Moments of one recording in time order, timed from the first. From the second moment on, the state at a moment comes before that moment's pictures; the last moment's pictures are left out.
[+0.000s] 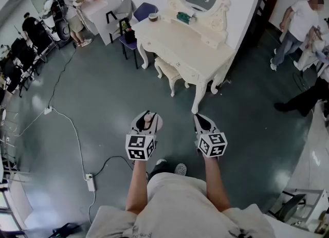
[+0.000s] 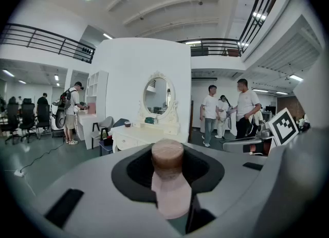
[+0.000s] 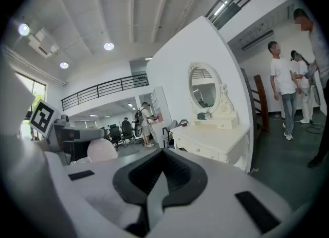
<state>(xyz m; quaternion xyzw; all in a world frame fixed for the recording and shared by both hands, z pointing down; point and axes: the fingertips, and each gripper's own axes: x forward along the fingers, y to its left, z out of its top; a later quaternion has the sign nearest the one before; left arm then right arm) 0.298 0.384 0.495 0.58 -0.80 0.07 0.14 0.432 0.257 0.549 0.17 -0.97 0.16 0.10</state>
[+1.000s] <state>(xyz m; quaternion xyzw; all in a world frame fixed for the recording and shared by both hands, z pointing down) 0.235 0.370 0.499 0.57 -0.81 0.06 0.12 0.366 0.228 0.568 0.18 -0.96 0.19 0.08</state>
